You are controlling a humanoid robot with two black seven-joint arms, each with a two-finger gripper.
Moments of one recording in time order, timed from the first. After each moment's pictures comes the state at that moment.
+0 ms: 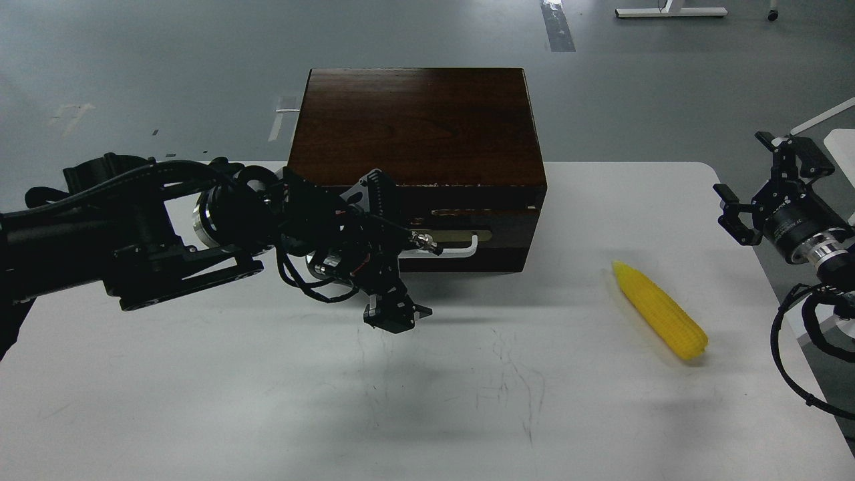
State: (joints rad) left arm -1.23 0.43 -0.04 -1.41 2.18 -0.45 -0.49; right arm 0.69 -0.63 0.35 0.57 0.04 0.49 0.49
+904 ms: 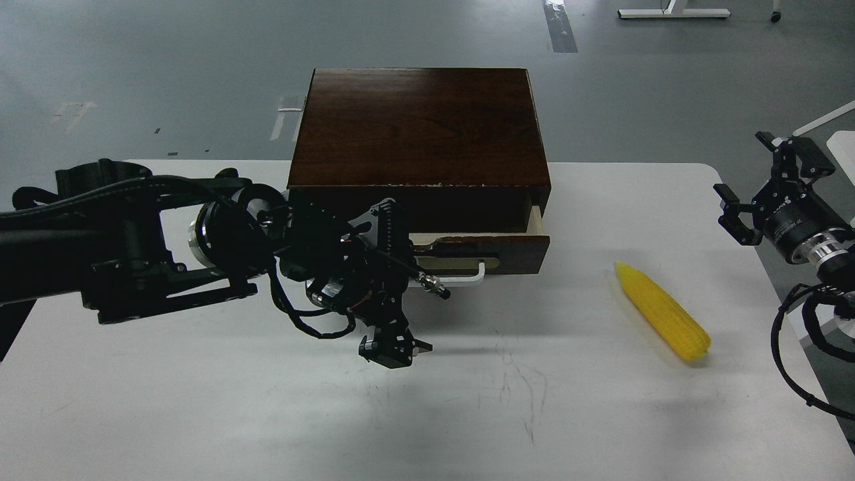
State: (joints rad) left arm -1.28 0.47 -0.01 -1.58 2.18 -0.49 -0.49; right arm 0.69 -0.63 0.35 0.57 0.04 0.49 0.49
